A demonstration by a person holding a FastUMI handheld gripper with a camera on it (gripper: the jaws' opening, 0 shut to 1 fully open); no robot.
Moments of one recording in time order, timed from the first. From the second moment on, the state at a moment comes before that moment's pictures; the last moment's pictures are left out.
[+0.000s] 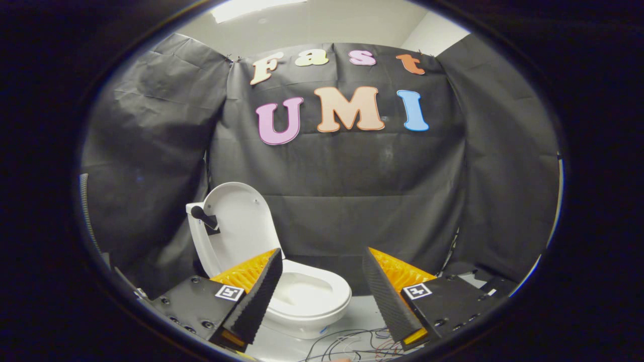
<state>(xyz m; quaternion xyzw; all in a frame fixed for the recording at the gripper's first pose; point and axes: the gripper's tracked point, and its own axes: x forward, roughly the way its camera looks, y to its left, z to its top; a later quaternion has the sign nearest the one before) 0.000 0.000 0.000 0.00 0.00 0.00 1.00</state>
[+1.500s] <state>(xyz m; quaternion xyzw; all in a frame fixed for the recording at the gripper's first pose) 0.005 0.000 -0.001 0.00 0.00 0.00 1.00</state>
